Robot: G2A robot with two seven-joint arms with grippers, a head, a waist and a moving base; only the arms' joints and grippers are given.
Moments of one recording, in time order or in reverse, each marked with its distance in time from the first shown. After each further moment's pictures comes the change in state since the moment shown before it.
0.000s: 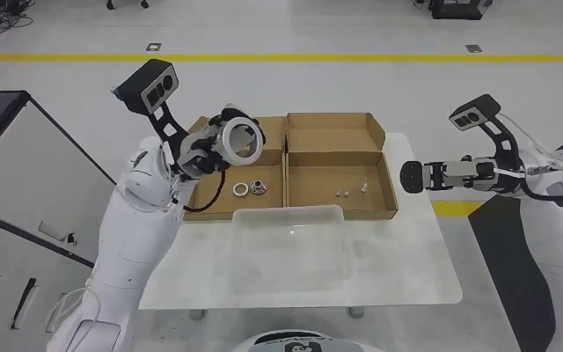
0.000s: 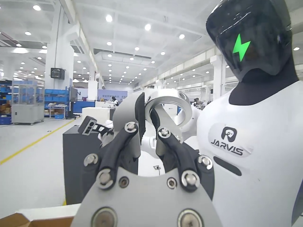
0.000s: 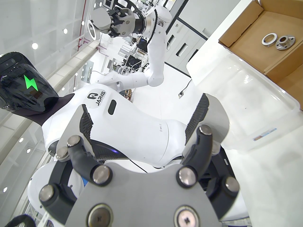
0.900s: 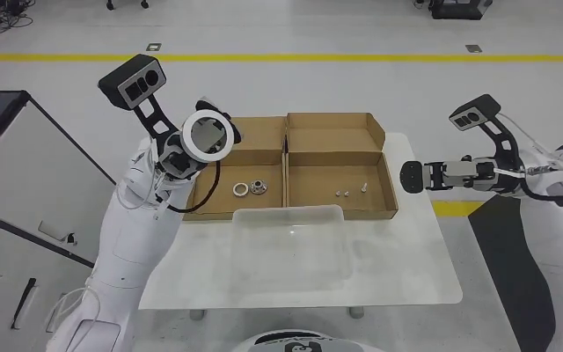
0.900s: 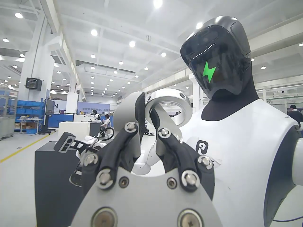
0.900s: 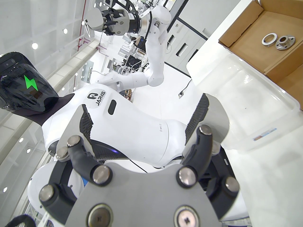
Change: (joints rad) left arm -0.003 0.000 -0.009 0.007 -0.192 0.000 -0.097; right arm 0.000 0.000 0.000 0.000 0.000 0.000 0.000
